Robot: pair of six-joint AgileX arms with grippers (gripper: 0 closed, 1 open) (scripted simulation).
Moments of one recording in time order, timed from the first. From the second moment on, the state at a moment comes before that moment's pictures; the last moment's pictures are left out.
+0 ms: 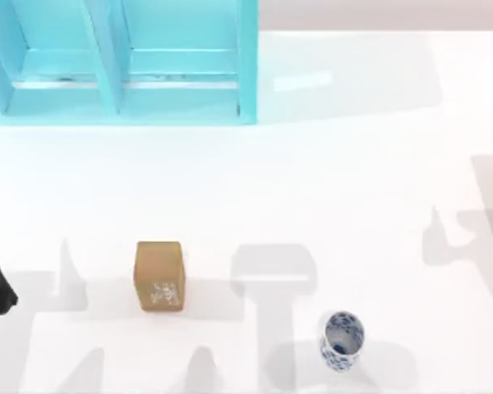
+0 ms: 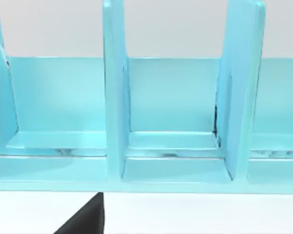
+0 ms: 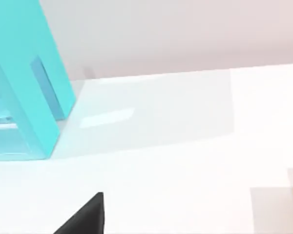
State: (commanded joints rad) left arm 0.00 0.00 0.00 0.00 0.00 0.00; right arm 0.22 0.53 0.57 -0.33 0.04 0.20
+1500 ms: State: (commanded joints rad) left arm 0.00 0.00 0.00 0.00 0.00 0.00; right arm 0.98 2.69 2.85 -1.66 0.09 1.00
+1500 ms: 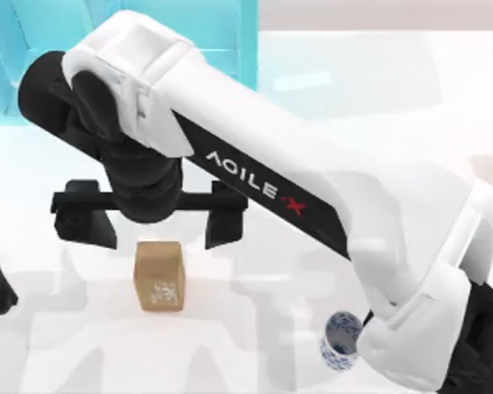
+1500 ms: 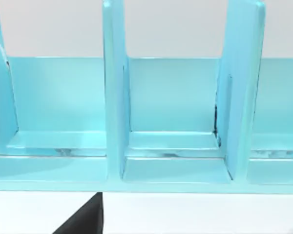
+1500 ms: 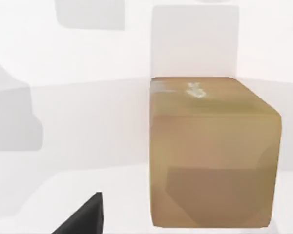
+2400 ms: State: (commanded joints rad) left arm 0.00 0.00 0.00 0.00 0.00 0.00; right arm 0.99 2.67 2.66 -1.50 0.09 1.01
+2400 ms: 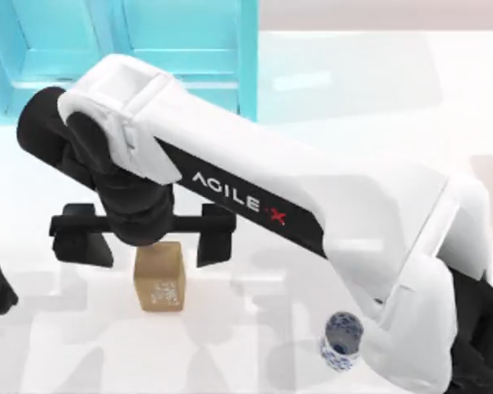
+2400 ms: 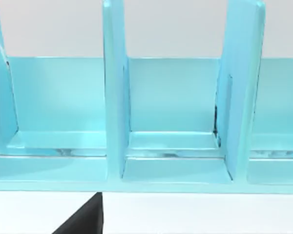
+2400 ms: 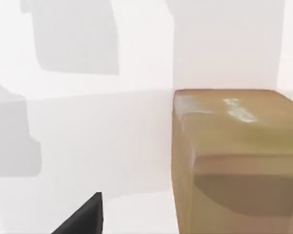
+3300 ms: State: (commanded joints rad) left arm 0.00 0.00 0.00 0.00 0.00 0.00; right arm 0.99 2.61 2.36 -1.26 0.09 1.01
